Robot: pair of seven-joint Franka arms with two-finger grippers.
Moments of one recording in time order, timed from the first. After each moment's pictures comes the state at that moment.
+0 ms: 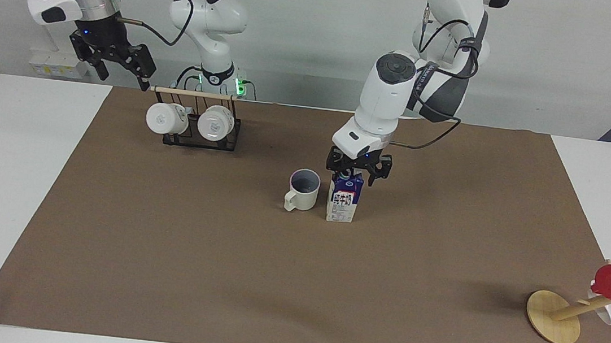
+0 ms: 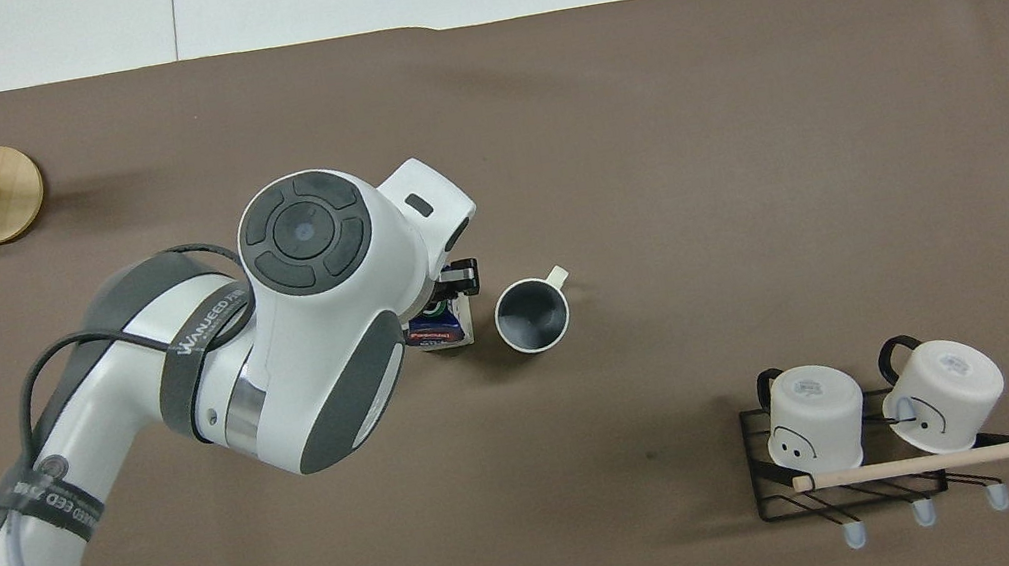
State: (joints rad) left arm -0.53 0.24 -0.06 -1.71 -0.01 2.02 -0.49; right arm 0.07 -0.08 -0.10 -1.58 -0.03 1.47 0.15
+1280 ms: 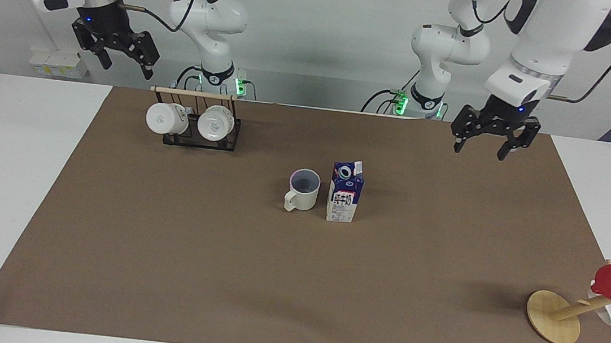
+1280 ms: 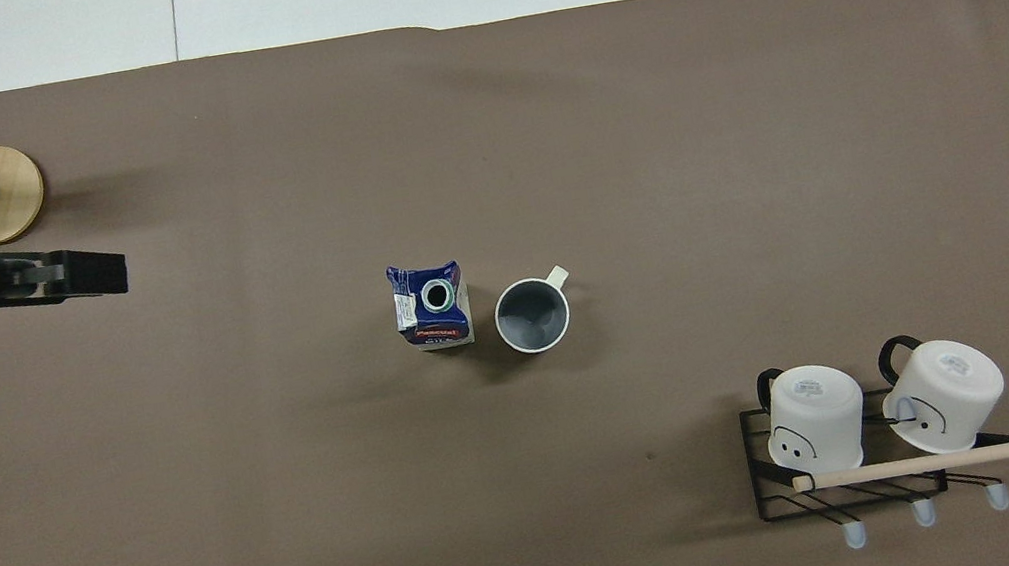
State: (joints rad) left arm -0.15 -0.04 -0.02 -1.58 -0.01 1.69 -0.03; right arm 0.07 -0.10 -0.10 -1.56 -0.03 1.40 0.14
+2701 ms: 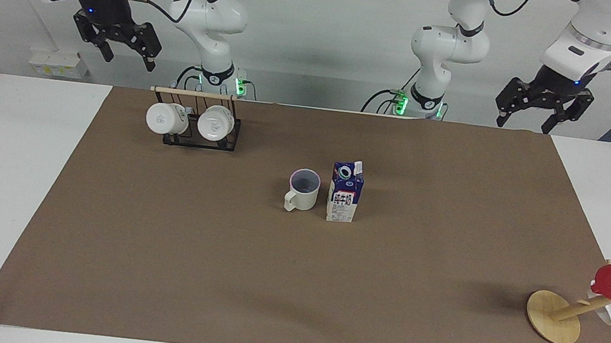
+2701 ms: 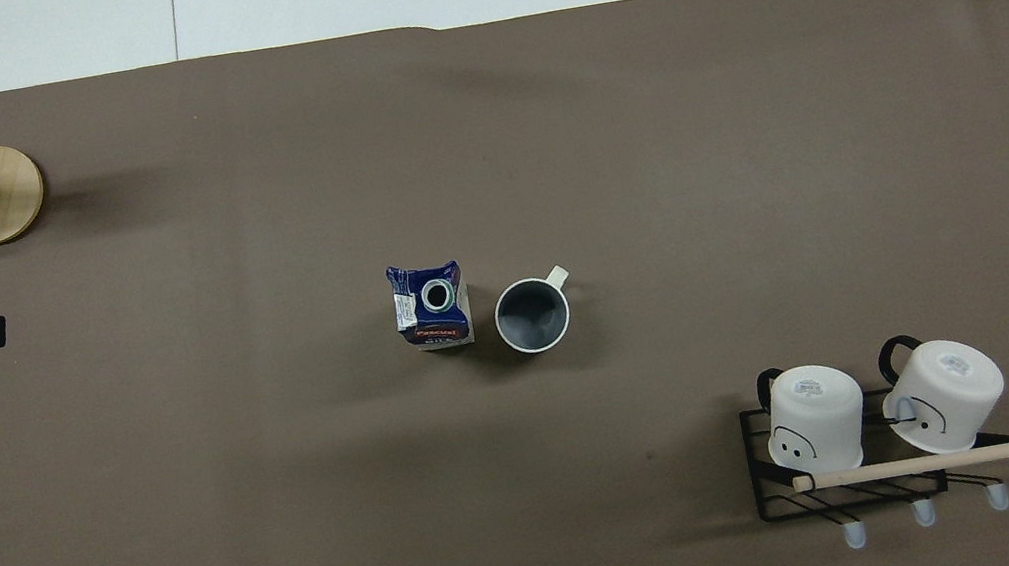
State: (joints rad) left arm -0.08 -0.03 -0.02 -1.46 -0.01 1.48 0.02; right arm 0.07 -0.11 -0.10 -1.55 -0.03 1.40 0.14
